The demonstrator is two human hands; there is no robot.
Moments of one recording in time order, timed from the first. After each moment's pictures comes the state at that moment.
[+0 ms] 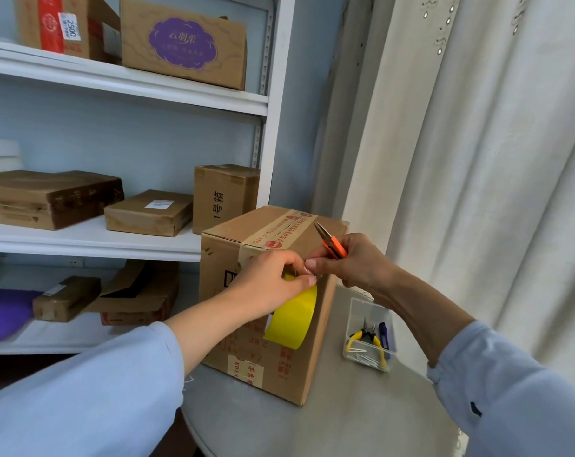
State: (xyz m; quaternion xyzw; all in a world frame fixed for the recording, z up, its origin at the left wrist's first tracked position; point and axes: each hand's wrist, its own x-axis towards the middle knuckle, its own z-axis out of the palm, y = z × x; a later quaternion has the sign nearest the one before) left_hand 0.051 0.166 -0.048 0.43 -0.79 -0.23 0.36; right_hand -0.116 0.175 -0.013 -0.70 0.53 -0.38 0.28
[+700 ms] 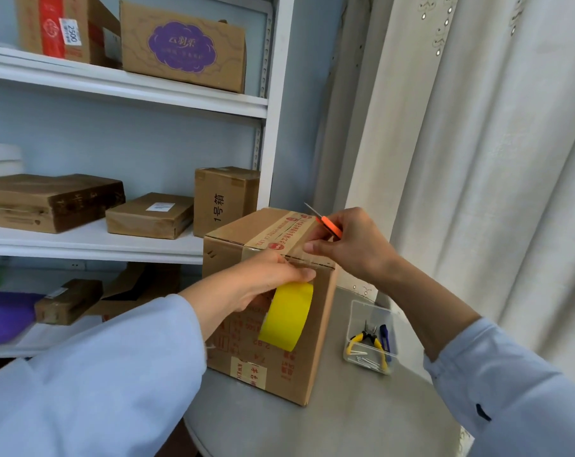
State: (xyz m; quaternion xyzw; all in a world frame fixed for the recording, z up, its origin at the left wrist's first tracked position) left_hand 0.045 0.161 -0.029 0.49 -0.66 -0.48 0.32; right_hand -0.098 0.182 0.009 -0.74 0.54 -0.39 0.09
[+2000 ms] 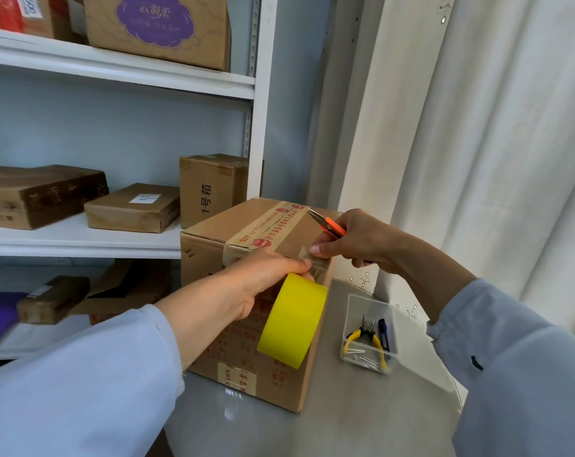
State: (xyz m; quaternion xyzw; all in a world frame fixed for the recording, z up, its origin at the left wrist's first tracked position) left_hand 0.024 0.131 -0.039 0.48 -0.60 -0.54 0.34; right_hand -0.136 0.142 0.018 -0.68 0.63 -0.27 0.26
